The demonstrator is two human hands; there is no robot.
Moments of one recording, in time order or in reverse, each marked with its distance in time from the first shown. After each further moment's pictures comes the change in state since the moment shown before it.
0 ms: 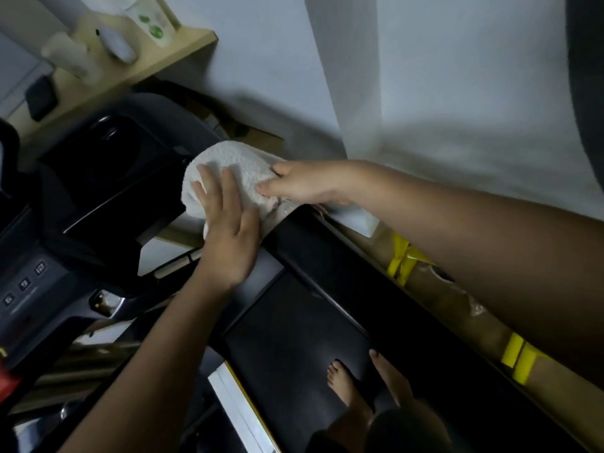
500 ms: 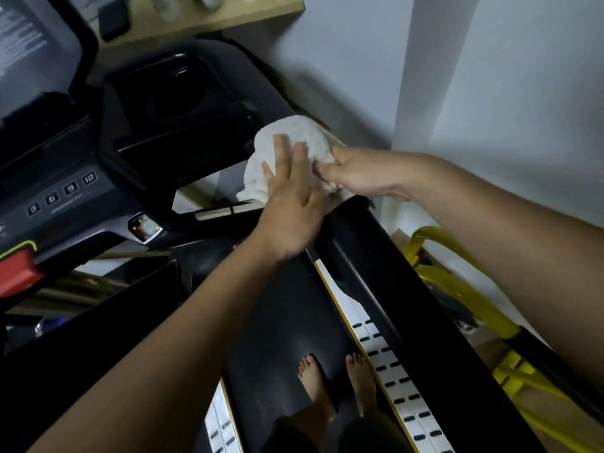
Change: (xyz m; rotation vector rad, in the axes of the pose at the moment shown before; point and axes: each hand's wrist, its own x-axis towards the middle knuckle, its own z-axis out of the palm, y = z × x) left_hand -0.008 0.015 0.011 -0.316 0.010 -0.174; right_hand -0.004 -0.013 0.003 -0.153 -0.023 -0.092
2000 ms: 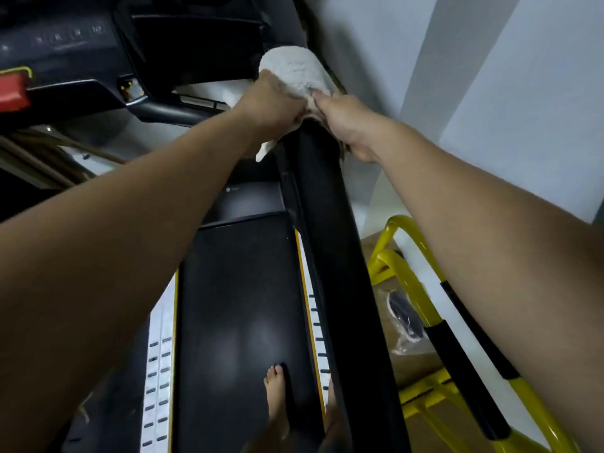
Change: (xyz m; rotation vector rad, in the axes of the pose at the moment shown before) left_hand -0.012 0.059 0.006 -0.271 0.318 -0.510; right_hand -0.026 0.022 0.011 0.266 0.093 0.004
